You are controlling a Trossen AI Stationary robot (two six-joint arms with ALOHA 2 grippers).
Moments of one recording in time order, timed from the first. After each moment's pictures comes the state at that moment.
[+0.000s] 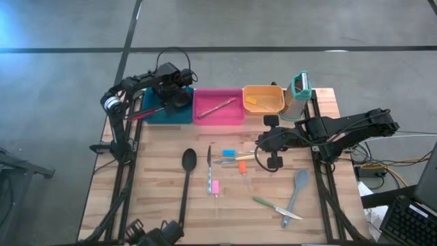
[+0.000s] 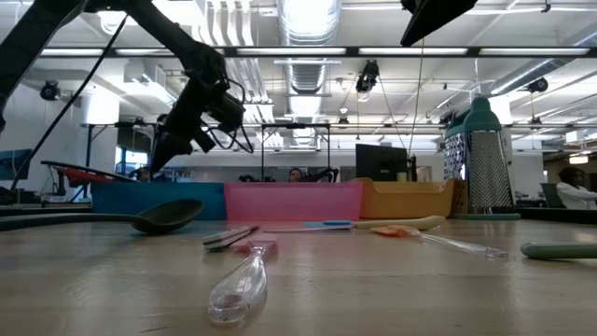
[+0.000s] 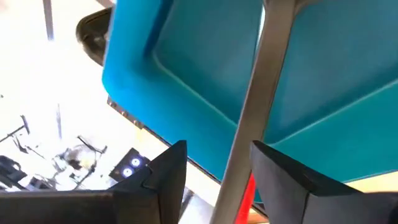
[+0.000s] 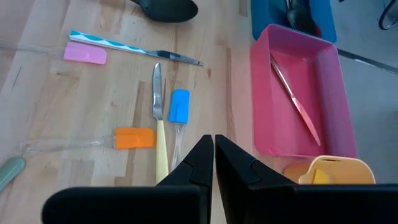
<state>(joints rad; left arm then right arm) 0.81 1.86 1.50 -1.44 -0.50 0.08 0.18 1.26 1.22 -0.86 0.32 -0.06</state>
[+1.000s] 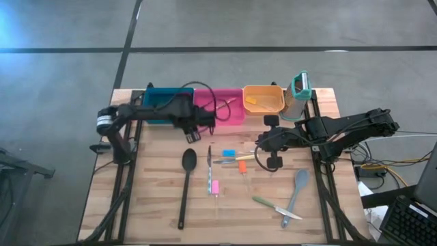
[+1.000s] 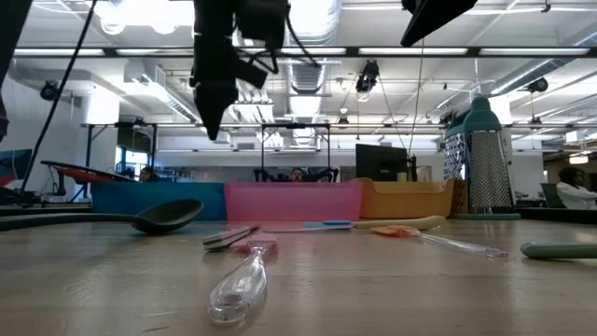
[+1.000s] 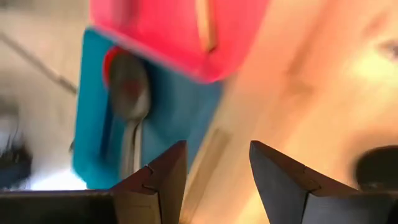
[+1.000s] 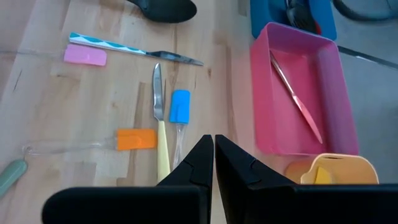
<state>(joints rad) 0.15 1.71 1.50 -1.29 -0.50 -0.22 0.18 1.26 1.22 -0.86 0.32 -0.04</state>
